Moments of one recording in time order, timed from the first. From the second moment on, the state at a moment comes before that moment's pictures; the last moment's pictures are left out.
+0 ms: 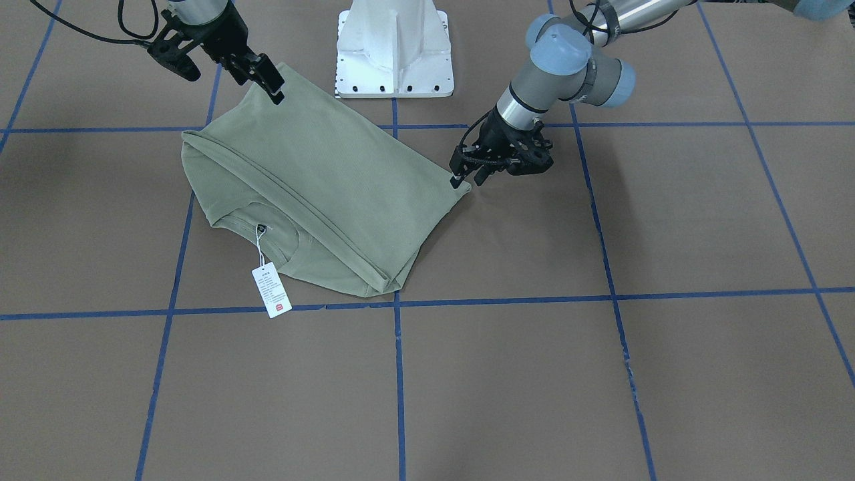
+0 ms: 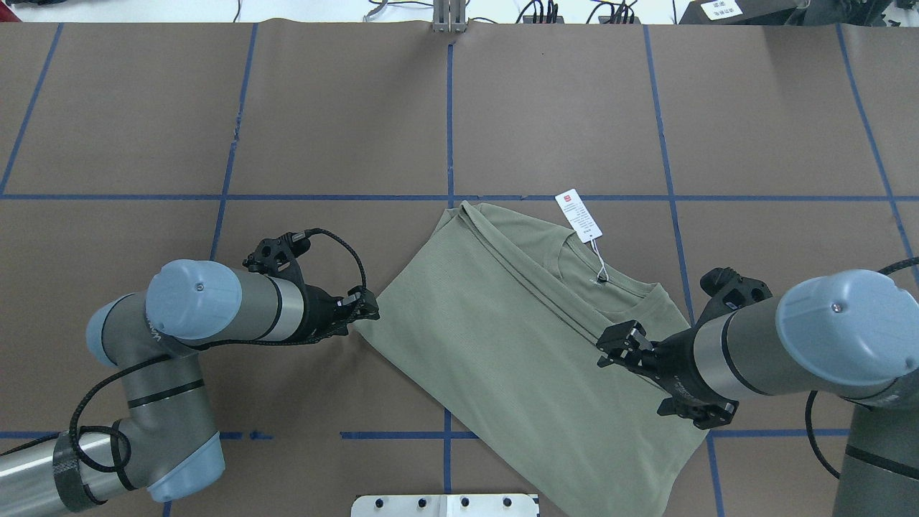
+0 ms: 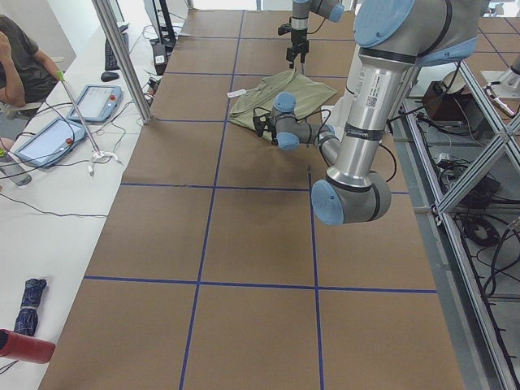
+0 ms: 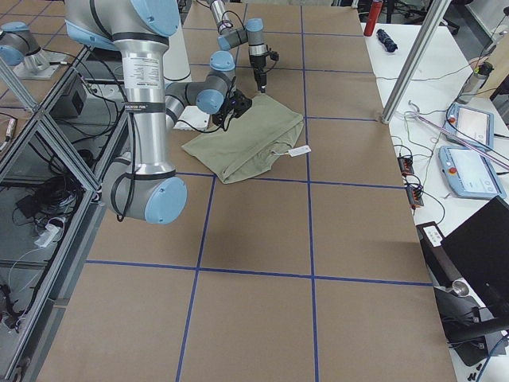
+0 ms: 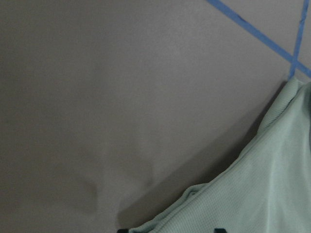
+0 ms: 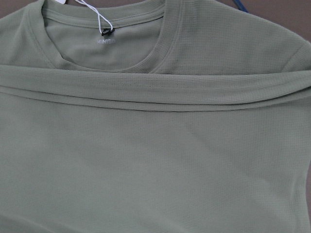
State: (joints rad) left arm -0.42 -1.92 -1.73 -2.23 -1.80 -1.73; right arm 0.40 -1.49 2.30 -1.45 1.90 2.00
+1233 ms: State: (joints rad) left arm -0.48 -1.93 -1.71 -2.22 -1.77 -1.66; right arm 0.44 -1.46 2.27 -1.45 1.90 2.00
